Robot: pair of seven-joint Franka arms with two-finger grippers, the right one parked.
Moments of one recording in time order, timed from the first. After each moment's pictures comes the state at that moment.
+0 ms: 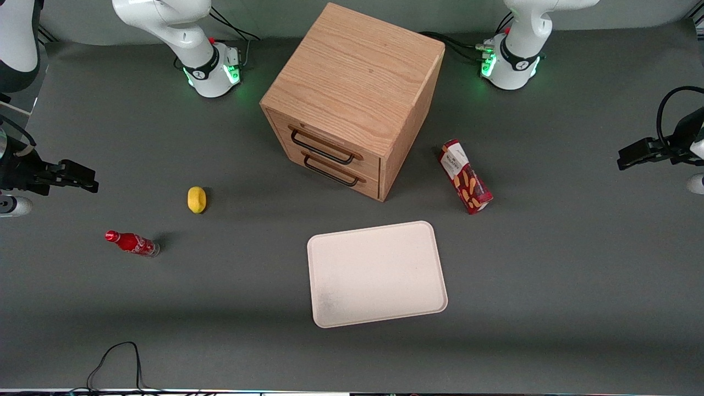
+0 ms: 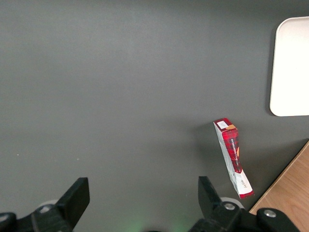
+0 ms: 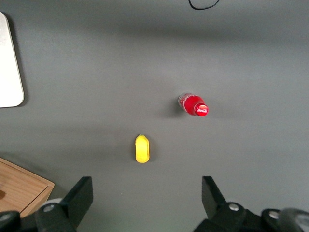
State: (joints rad) arm -0.01 0.07 0.02 -1.52 0.04 1.50 -0.07
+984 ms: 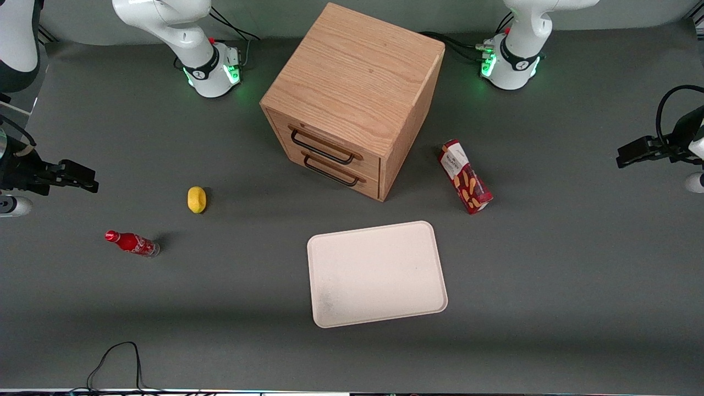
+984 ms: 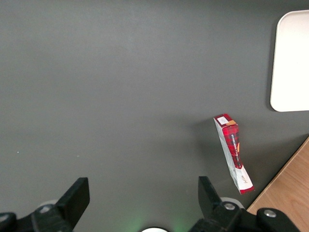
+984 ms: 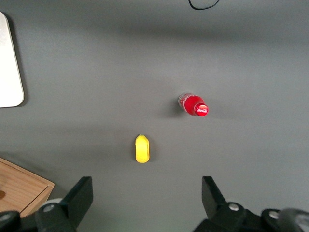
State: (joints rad) arm -0.01 0.07 0.02 -1.52 0.04 1.48 -0.06
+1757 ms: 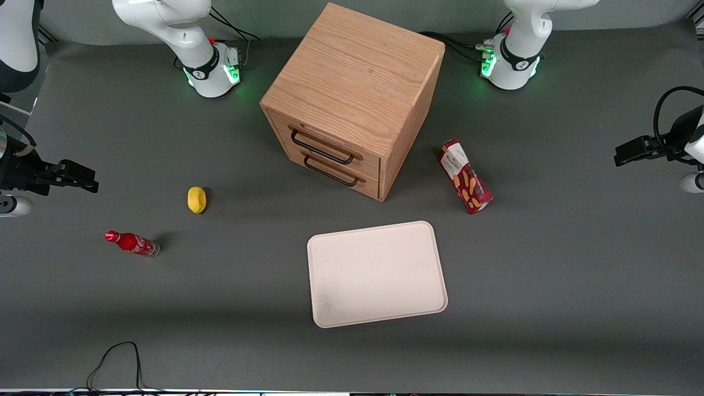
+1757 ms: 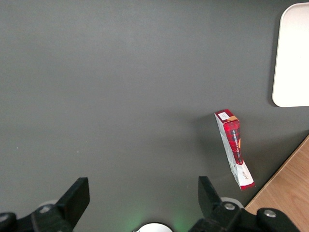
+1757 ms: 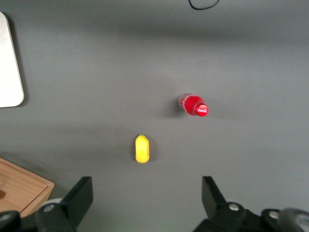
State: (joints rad) arm -0.01 0.08 0.02 -1.52 0.04 1.47 -0.06
